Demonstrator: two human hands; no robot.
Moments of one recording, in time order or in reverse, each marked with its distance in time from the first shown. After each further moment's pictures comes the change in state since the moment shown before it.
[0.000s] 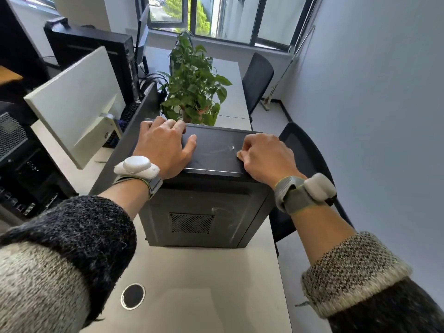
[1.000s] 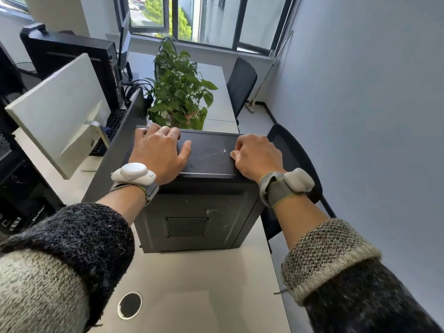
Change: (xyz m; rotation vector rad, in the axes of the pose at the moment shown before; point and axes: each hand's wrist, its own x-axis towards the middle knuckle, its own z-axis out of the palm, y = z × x) left_hand -0.001 0.001 -0.002 -0.026 -0.014 0.030; right_hand -0.002 -0.015 -0.005 -0.010 0.005 0.125
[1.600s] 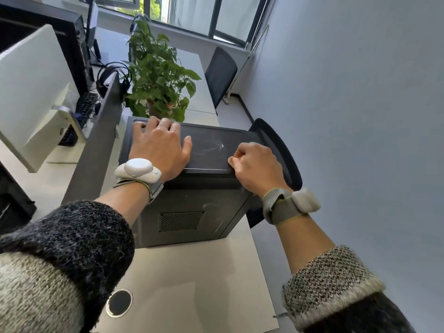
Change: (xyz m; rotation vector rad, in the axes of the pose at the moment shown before) left_hand -0.001 -0.001 0.002 0.001 -0.018 0.025; right_hand -0.040 -0.011 0.005 0.045 0.049 0.059
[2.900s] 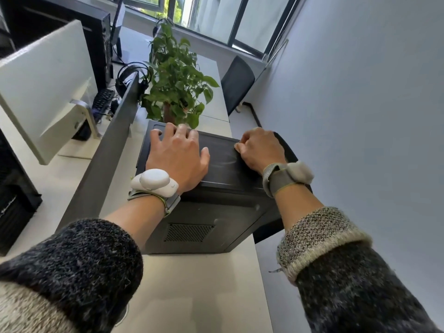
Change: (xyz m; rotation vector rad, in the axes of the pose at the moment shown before) left_hand 0.000 -0.001 -0.003 -0.014 -0.008 -0.064; right_hand 0.099 -0.029 0.014 -0.104 -0.065 0.017
